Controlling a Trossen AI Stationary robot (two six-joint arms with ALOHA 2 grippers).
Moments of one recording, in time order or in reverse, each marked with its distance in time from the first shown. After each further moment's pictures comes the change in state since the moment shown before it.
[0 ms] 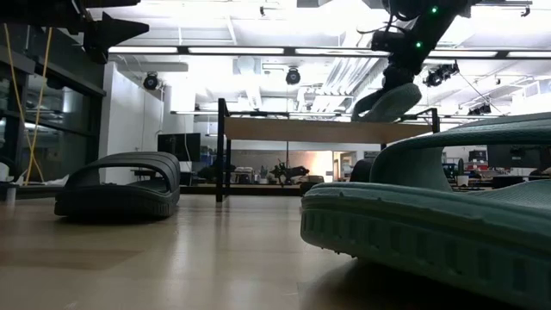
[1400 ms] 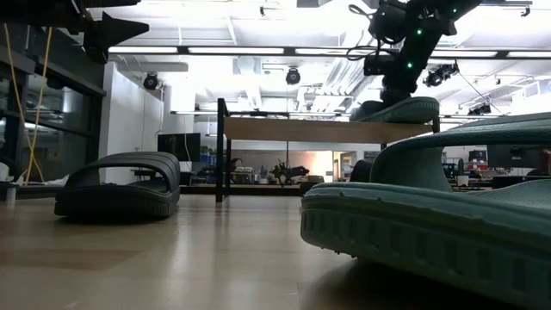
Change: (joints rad) left arm 0.000 0.000 0.000 0.001 0.001 0.001; right arm -0.013 0.128 -0.001 -0.033 0.025 0.012
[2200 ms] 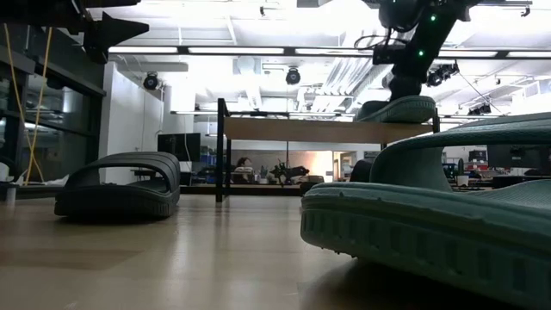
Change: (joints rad) left arm 0.000 0.000 0.000 0.000 0.000 0.000; right arm 0.028 -0.093 -0.002 -0.092 -0.011 0.060
